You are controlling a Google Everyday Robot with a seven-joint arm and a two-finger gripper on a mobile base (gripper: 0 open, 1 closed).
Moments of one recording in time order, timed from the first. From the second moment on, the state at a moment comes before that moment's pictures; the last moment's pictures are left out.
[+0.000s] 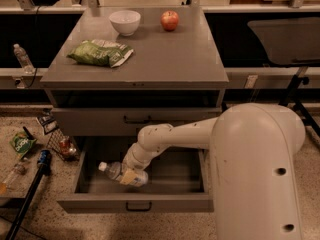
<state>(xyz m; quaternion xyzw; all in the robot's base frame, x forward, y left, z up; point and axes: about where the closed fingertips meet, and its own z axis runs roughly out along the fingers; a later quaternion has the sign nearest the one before) 0.574 0.135 0.459 -0.69 0.67 0.18 0.21</state>
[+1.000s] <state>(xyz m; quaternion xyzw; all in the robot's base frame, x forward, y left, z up) 0.574 0.132 0.445 -0.69 0.68 0.18 0.20</state>
